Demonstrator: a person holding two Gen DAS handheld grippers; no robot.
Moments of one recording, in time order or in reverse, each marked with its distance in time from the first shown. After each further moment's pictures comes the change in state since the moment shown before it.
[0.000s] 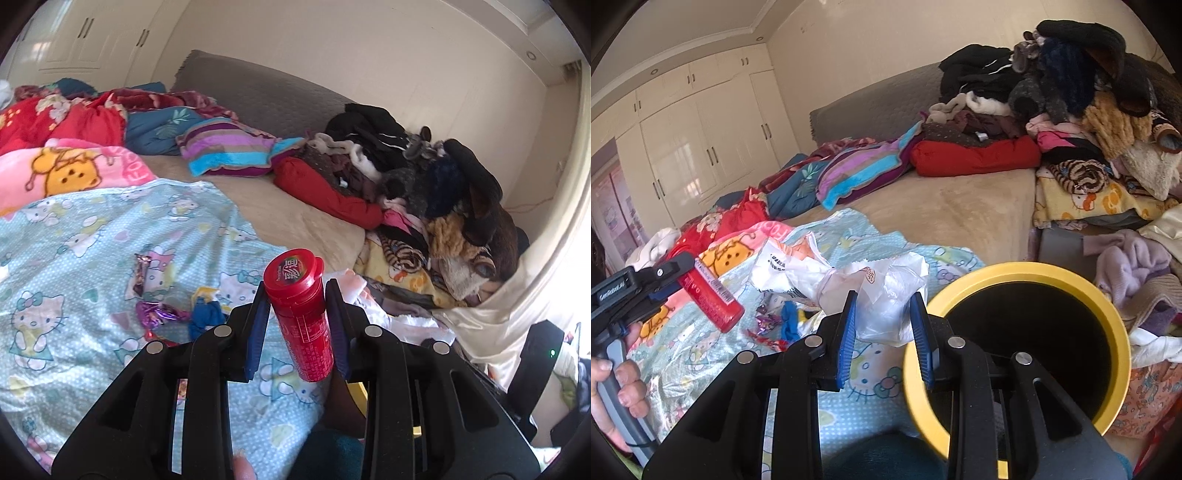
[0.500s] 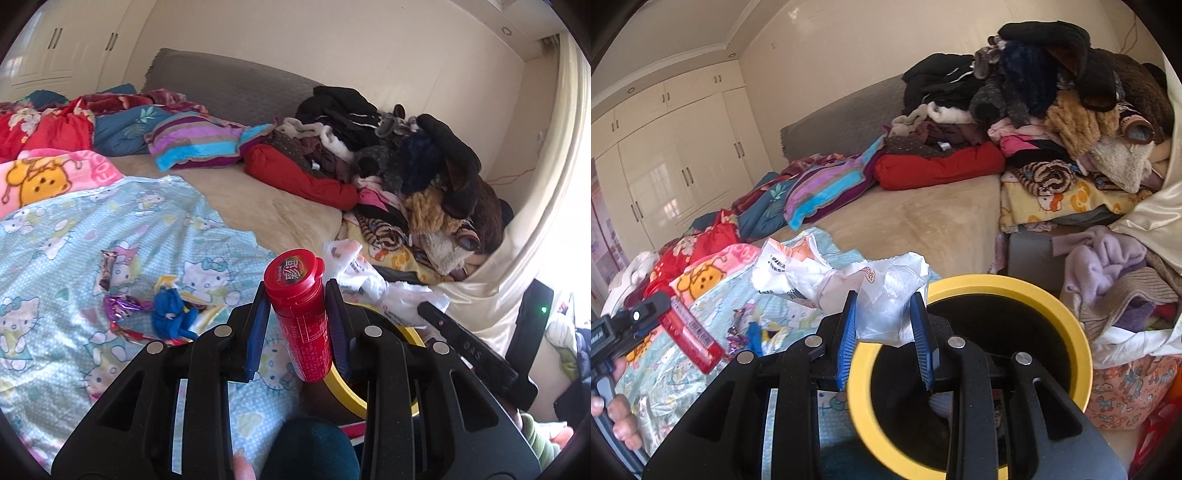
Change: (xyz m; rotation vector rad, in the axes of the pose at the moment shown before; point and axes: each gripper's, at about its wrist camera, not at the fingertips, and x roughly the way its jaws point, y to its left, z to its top) left arm 0.012 -0.038 -0.018 0.082 0.049 -0.066; right arm -0.017 -0.049 0.008 0.065 -0.048 -0.093
